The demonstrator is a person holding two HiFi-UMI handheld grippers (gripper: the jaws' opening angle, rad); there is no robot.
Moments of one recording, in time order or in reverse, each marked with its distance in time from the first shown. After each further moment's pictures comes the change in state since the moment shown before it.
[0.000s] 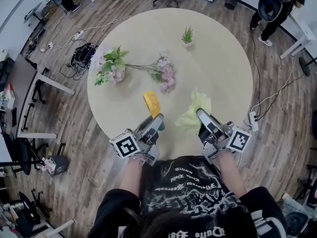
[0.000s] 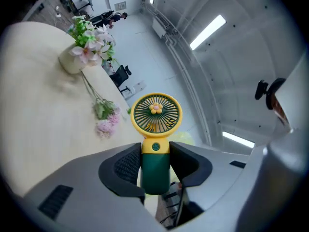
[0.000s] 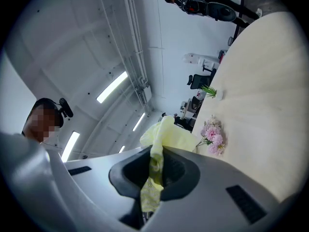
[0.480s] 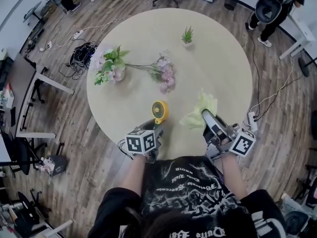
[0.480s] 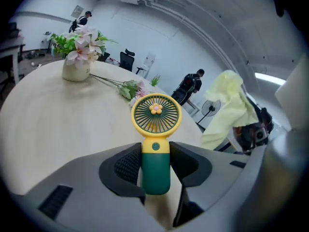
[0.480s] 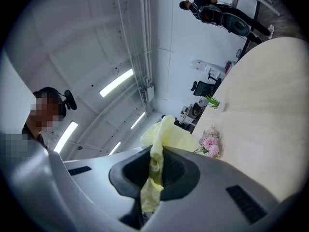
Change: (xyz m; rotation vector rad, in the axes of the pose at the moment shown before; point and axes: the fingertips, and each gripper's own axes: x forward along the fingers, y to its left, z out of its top) left arm -0.001 0.093 -0.061 0.339 0.374 0.466; right arm -0.011 0.007 0.010 -0.128 -0.006 -0.029
